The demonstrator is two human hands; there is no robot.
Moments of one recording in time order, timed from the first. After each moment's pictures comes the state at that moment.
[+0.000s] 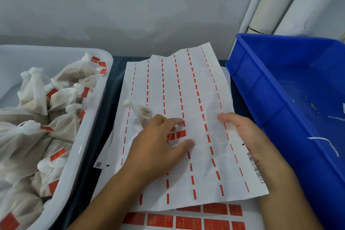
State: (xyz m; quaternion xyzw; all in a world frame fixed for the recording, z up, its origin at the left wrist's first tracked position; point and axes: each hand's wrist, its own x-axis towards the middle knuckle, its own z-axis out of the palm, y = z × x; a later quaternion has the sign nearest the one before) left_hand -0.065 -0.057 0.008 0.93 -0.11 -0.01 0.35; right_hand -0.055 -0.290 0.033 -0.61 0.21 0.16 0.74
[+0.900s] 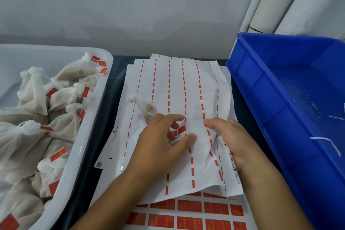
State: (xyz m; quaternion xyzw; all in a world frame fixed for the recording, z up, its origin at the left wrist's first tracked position) left_hand -0.069 -0.064 0.015 0.90 -0.08 0.01 0.43; right_hand -0.064 -0.260 0.026 -0.64 0.18 0.14 0.73
